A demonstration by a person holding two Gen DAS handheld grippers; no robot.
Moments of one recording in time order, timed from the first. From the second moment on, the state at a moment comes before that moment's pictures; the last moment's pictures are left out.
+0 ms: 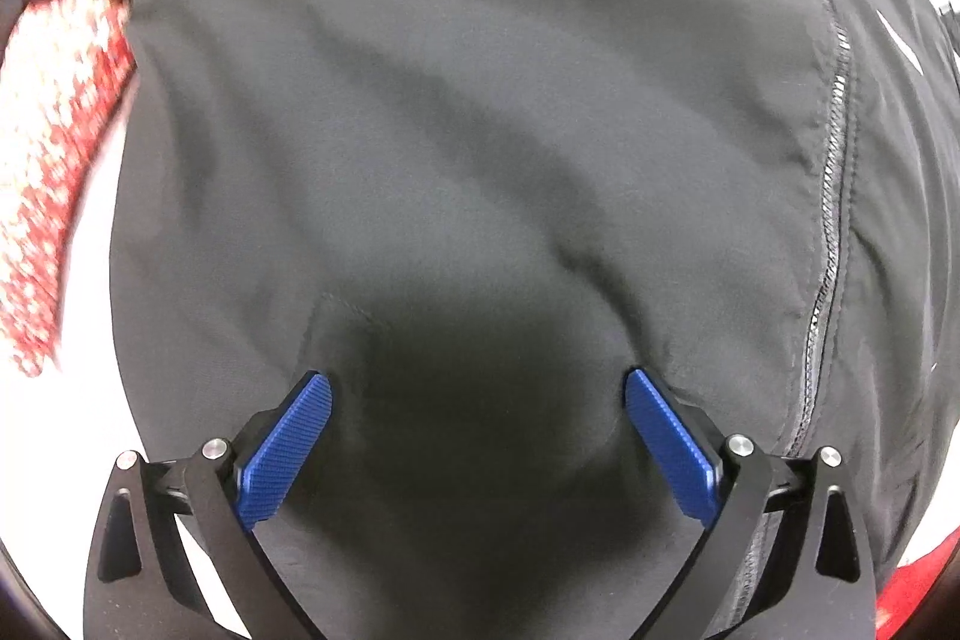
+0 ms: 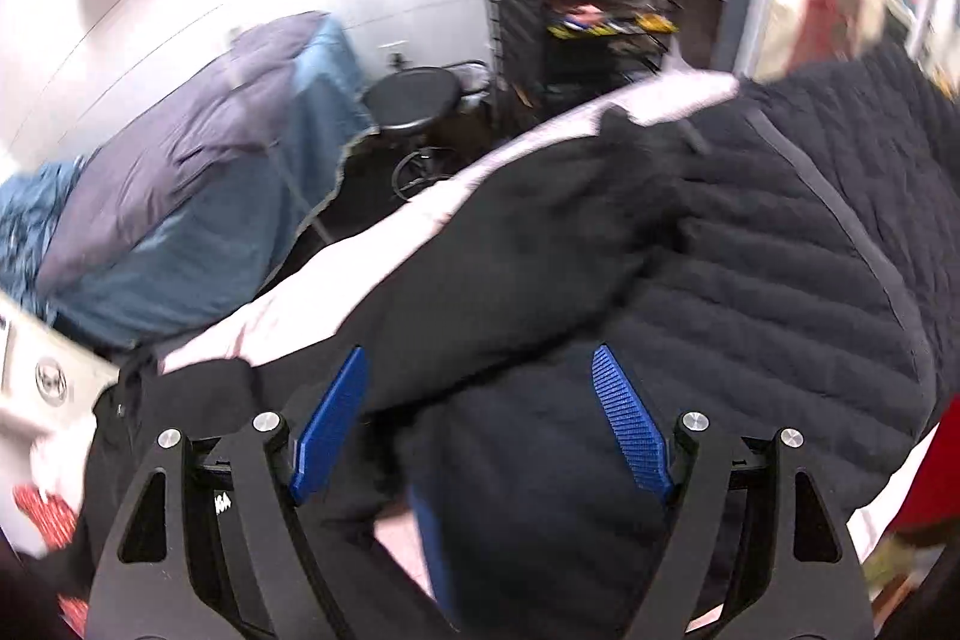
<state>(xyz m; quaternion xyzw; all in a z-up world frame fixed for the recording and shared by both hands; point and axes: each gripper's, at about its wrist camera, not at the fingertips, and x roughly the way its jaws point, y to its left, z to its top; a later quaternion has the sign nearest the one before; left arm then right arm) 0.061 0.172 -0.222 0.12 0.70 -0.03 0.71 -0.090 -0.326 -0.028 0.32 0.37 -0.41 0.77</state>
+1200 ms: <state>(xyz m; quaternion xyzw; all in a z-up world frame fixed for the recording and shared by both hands) 0.072 0.181 -0.162 0.11 0.64 -0.06 0.75 0.065 -0.209 0.024 0.22 0.35 -0.15 0.90</state>
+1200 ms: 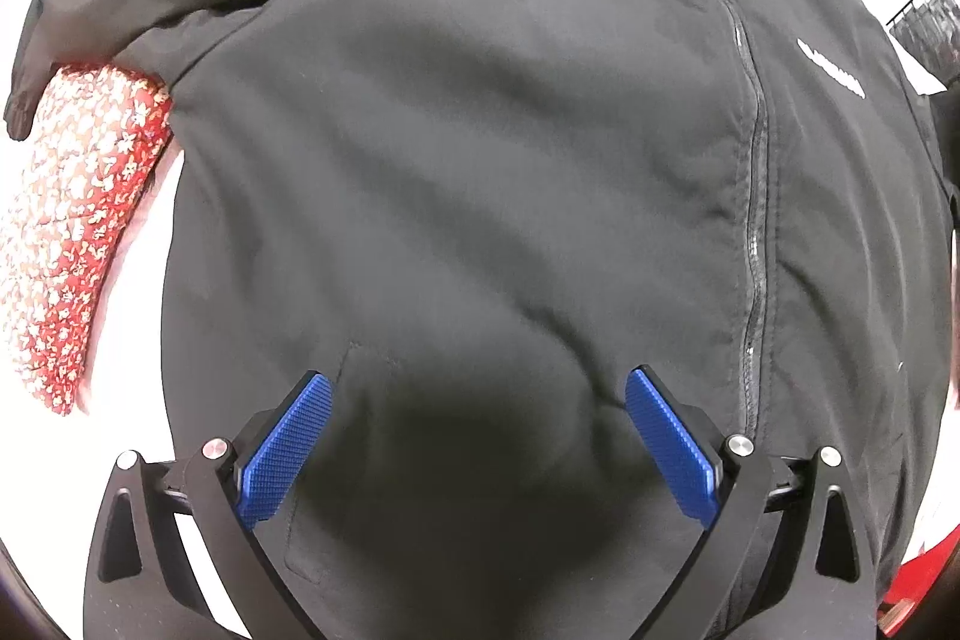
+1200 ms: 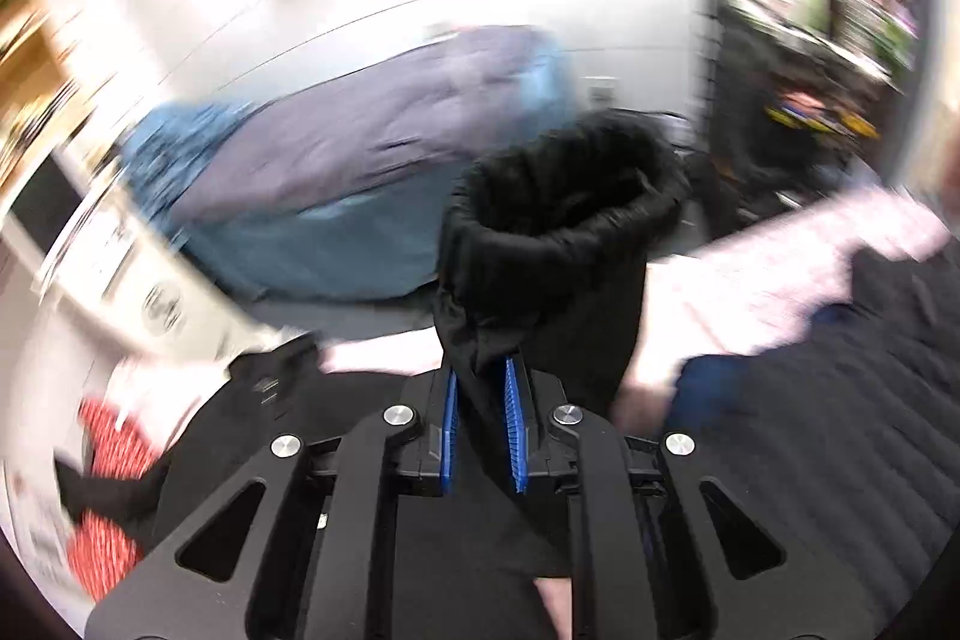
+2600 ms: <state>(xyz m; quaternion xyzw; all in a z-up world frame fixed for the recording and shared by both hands) 0.057 0.241 -0.129 0.11 0.59 -0.04 0.80 0.130 0.001 -0.191 0.14 0.61 -0.03 0.78</state>
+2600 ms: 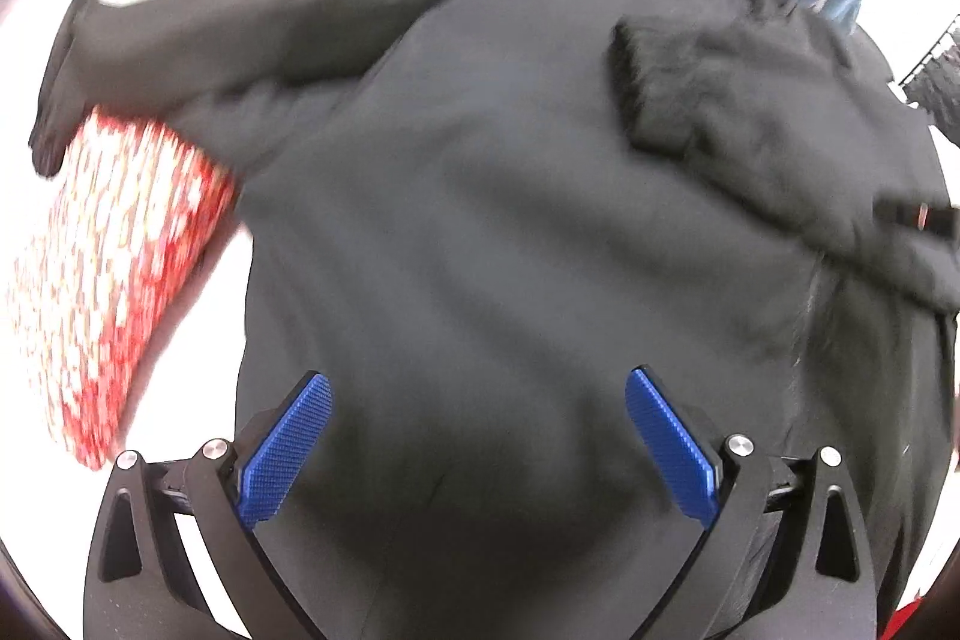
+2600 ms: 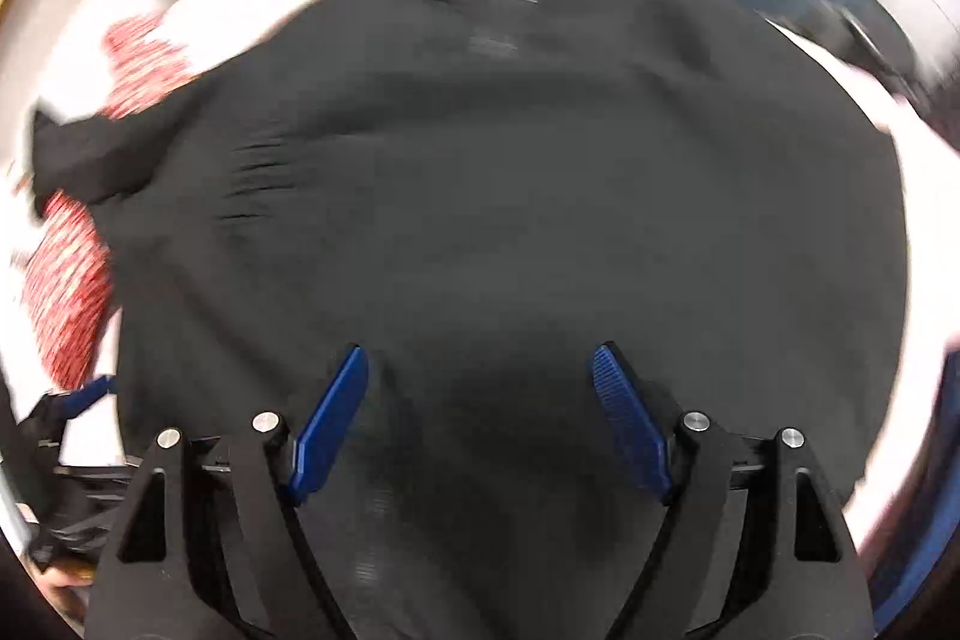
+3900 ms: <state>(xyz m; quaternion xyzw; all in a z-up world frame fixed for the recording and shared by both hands) 0.132 0.184 -0.112 0.14 0.54 -0.11 0.82 0.088 0.016 -0.227 0.08 0.66 -0.10 0.74</state>
